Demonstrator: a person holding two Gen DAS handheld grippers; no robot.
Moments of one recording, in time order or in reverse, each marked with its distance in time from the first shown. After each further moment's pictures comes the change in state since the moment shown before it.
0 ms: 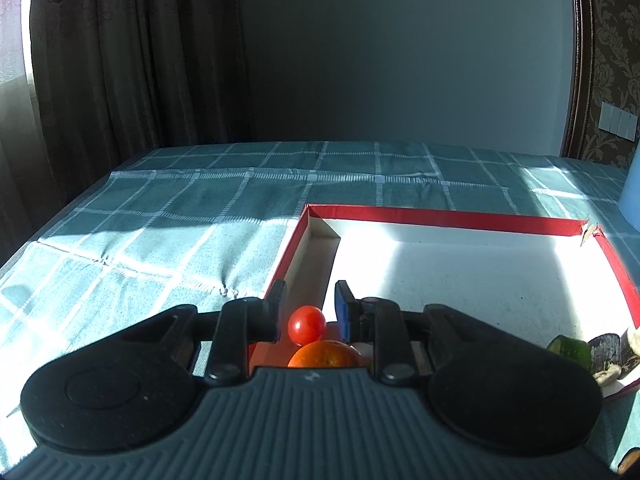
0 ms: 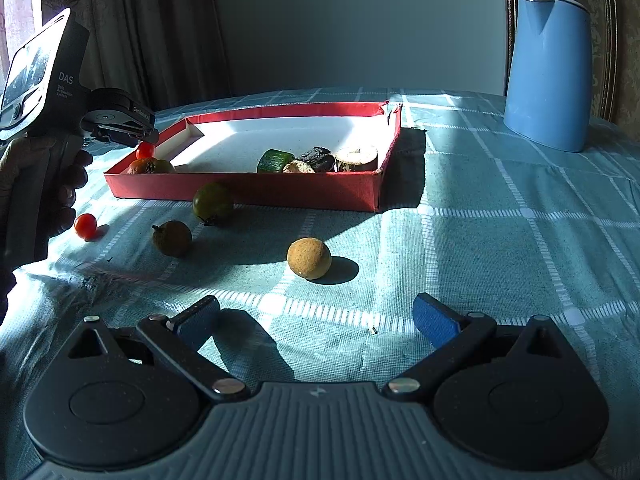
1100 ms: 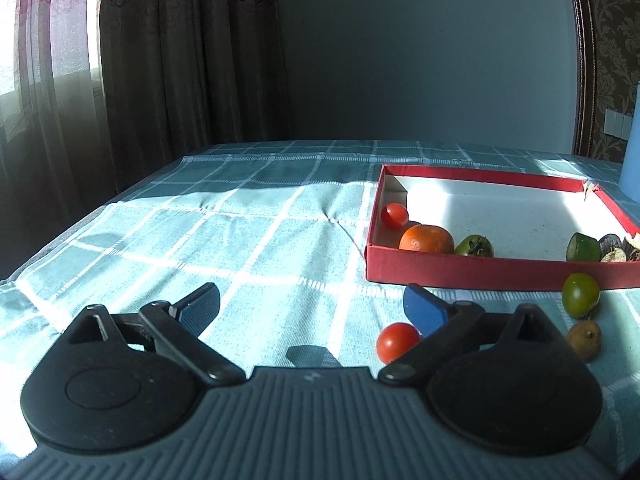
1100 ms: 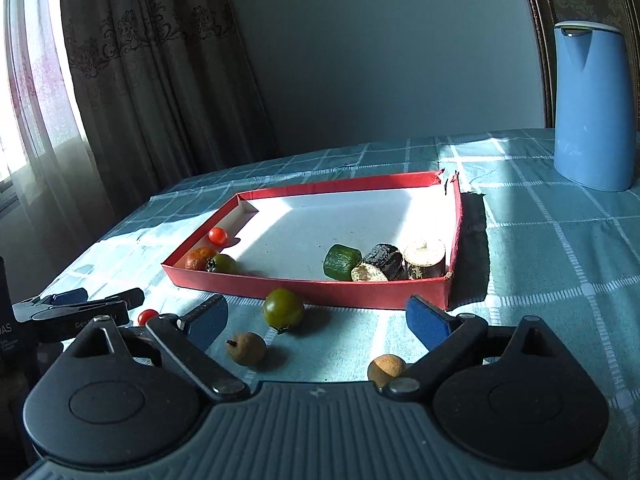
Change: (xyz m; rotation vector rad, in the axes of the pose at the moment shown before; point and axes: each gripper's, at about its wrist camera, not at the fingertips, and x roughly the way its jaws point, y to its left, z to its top) left arm -0.087 0.071 -0.088 -0.019 -0.092 0.059; right arm 0.004 0.018 0.063 0.059 -0.102 0.153
